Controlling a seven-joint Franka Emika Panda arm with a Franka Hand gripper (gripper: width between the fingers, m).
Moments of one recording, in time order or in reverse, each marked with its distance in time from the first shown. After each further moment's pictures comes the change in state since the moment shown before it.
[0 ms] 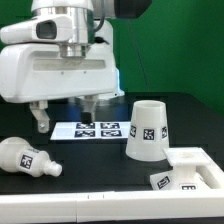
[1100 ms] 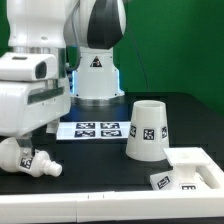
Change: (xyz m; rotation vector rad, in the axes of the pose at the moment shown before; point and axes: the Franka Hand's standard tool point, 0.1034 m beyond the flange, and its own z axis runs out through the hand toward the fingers) arm -0.061 -0.027 0.046 0.075 -0.075 -0.282
